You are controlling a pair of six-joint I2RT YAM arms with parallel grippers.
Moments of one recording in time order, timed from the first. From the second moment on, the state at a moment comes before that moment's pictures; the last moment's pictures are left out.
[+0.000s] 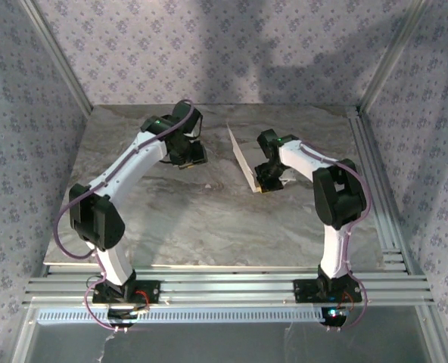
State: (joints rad) left arm -0.55 1.75 1.71 -1.12 0.08 -0.68; right arm 0.40 1.98 1.44 -0.93 -0.21 1.65
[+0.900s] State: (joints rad) left arm -0.60 1.49 1.50 -0.92 0.19 -0.67; right arm 0.20 1.91 1.72 -1.05 -0.02 0.51
